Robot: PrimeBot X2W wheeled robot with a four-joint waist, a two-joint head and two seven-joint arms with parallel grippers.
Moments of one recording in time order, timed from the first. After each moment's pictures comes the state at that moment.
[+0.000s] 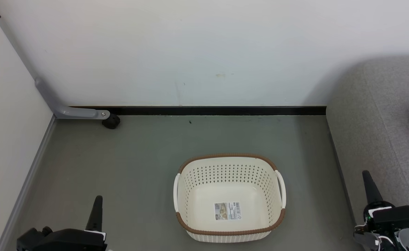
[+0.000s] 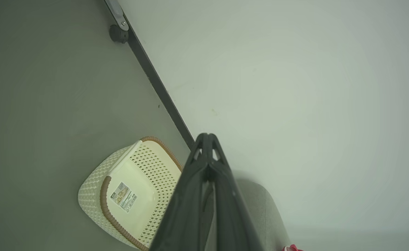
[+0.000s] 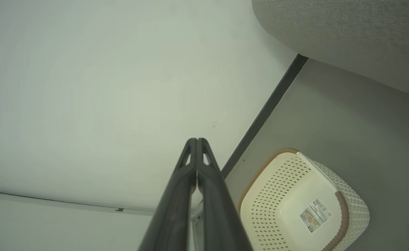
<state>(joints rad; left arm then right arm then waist) -0.08 0.06 -0.01 0.37 -1.29 -0.05 0.02 -0.13 -0.08 -0.03 0.38 1.24 0.12 0.02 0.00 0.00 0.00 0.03</state>
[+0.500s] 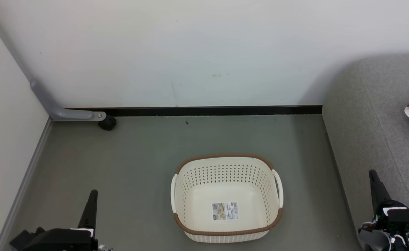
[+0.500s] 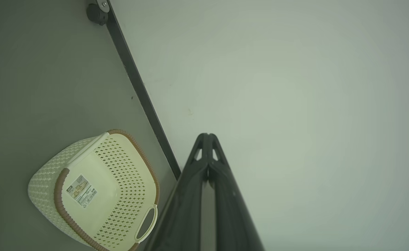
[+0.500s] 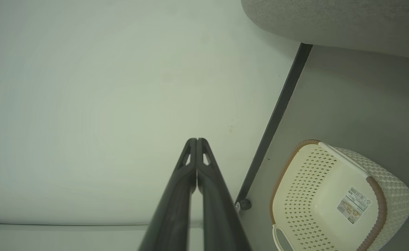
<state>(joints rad) -0.09 0.05 0.04 0.34 -1.45 -0.09 0.07 -0.11 -0.06 -0.09 0.34 1.43 0.12 0.07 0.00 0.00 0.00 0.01</state>
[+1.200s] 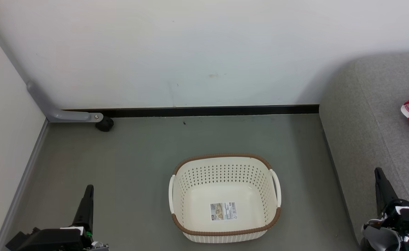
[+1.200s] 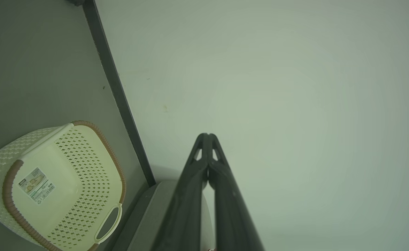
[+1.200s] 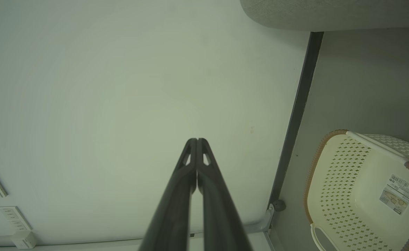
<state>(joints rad) -0.09 0.04 0.09 0.31 -1.58 -0.12 0.11 -0.11 -0.04 -0.14 0.31 1.59 0.12 0.11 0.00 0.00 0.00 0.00</state>
